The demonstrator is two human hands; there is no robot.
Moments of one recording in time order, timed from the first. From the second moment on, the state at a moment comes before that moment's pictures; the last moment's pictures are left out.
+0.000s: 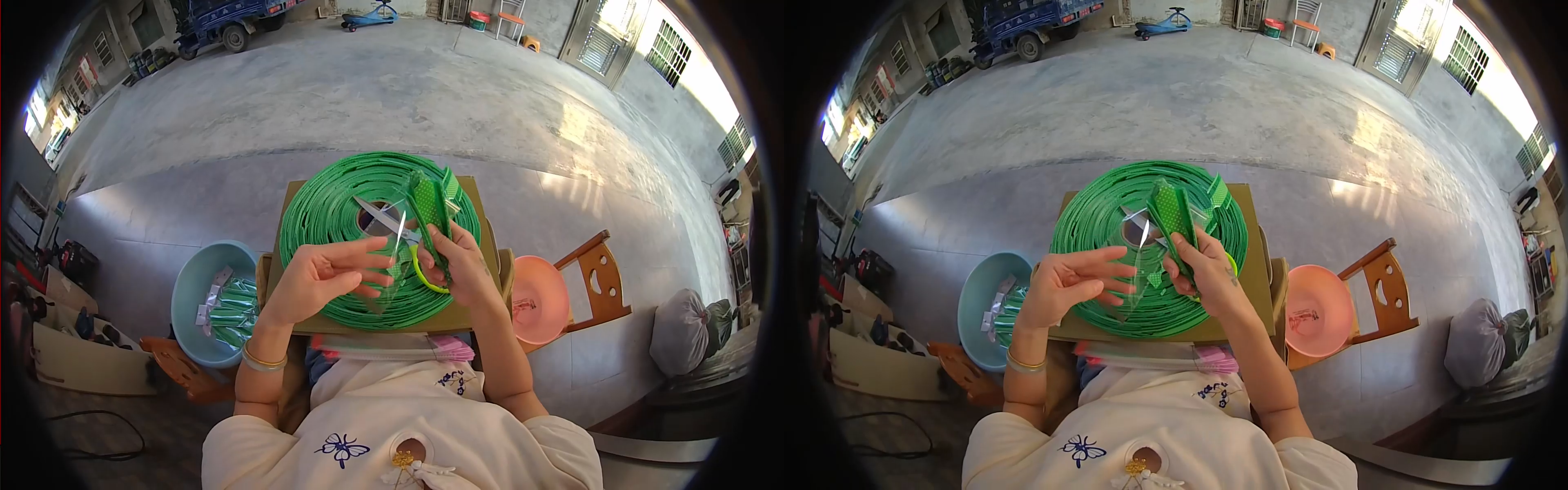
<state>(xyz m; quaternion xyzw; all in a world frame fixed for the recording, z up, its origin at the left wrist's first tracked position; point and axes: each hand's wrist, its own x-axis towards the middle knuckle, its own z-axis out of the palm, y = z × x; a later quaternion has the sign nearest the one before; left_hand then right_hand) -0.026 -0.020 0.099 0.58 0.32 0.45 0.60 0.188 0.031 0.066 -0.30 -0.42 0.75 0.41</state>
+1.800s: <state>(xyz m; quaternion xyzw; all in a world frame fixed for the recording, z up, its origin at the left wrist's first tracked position) -0.007 -0.012 0.065 0.69 0.52 0.49 0.13 0.149 0.011 0.055 -0.30 -0.43 0.79 0.33</state>
